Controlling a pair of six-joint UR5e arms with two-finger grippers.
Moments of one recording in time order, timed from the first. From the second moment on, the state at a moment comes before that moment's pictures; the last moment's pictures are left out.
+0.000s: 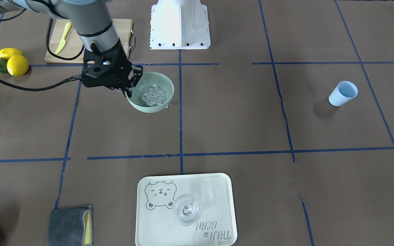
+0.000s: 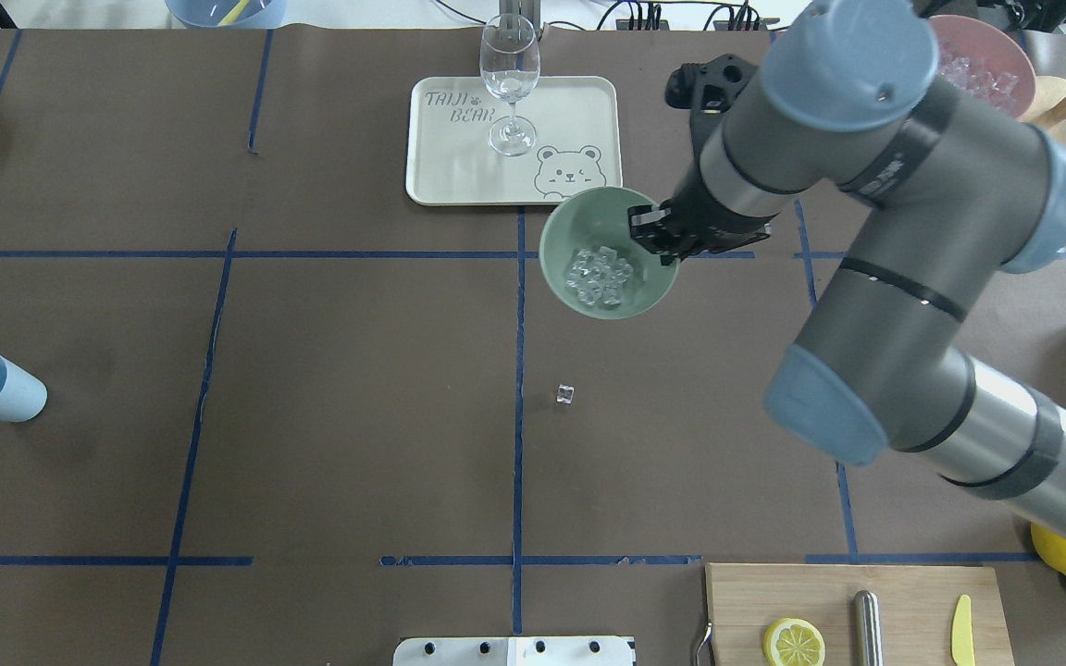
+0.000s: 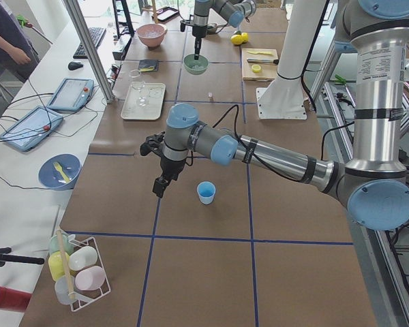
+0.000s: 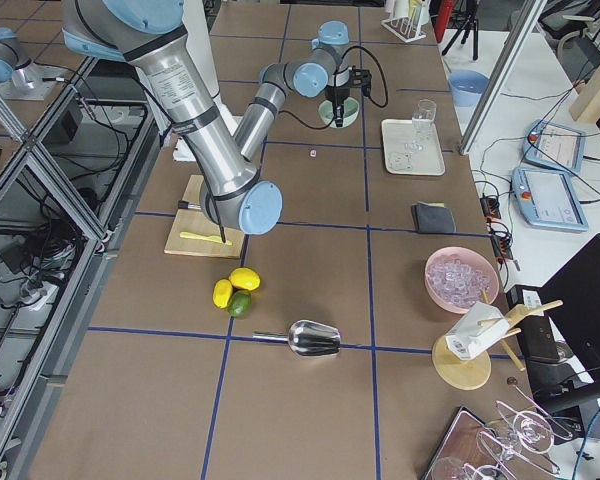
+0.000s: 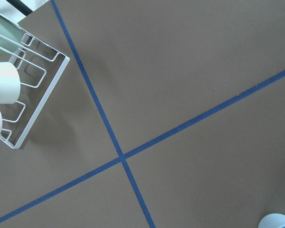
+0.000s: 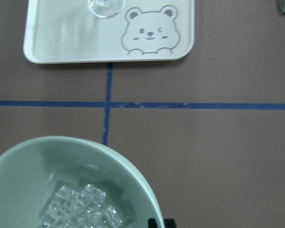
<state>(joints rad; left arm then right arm) -1.43 -1.56 -1.88 -1.66 -2.18 0.03 0.77 -1.00 1.97 -1.75 2.01 0.99</state>
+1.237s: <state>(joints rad) -1.52 -1.62 -1.73 -1.62 -2.36 0.04 1.03 -1.59 1.91 -1.40 2.19 0.64</state>
